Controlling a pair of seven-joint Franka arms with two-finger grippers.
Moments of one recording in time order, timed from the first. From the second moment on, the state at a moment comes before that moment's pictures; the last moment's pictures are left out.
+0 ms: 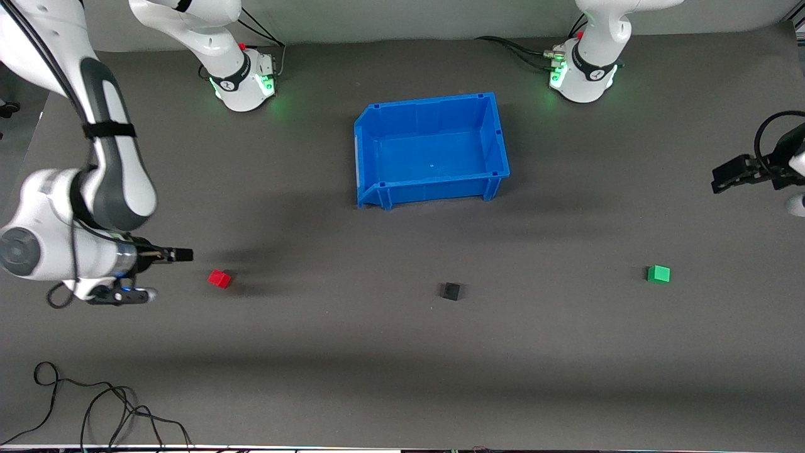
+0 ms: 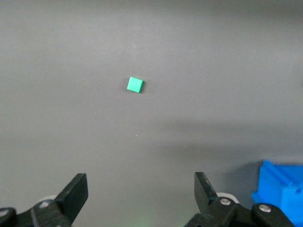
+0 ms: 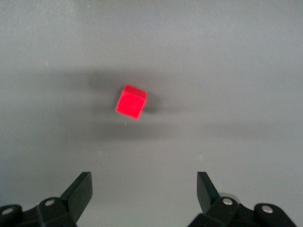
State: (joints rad) left arm 0.05 0.04 -0.02 -1.60 0.06 1.57 -0.10; right arm 0.02 0.43 -0.06 -1.72 0.01 1.93 -0.03
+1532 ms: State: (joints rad) left arm 0.16 0.48 -0.02 -1.62 0.07 1.91 -1.31; right arm 0.08 0.63 -0.06 -1.79 0.01 2.27 0.24
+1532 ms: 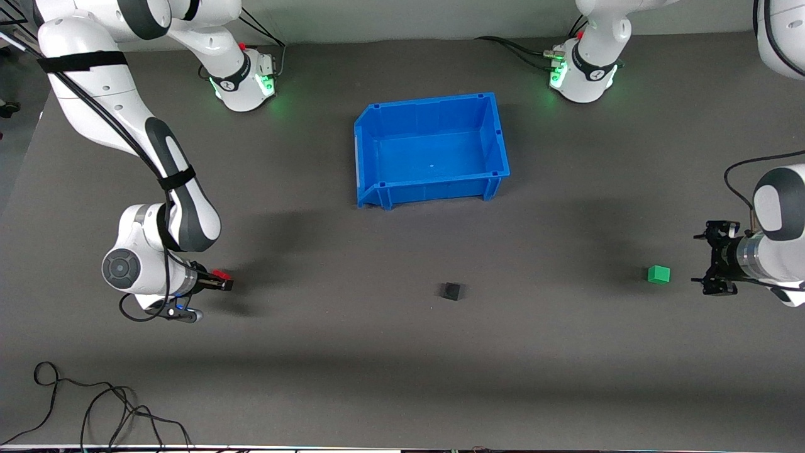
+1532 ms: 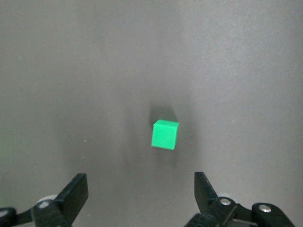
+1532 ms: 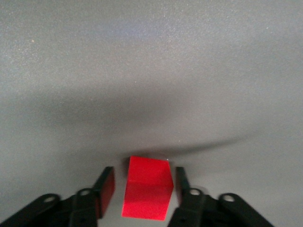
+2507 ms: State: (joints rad) left arm 0.17 0.63 -0.01 -1.84 0.20 2.33 -1.32; right arm 0.23 0.62 -0.06 -1.64 0.01 2.15 0.80
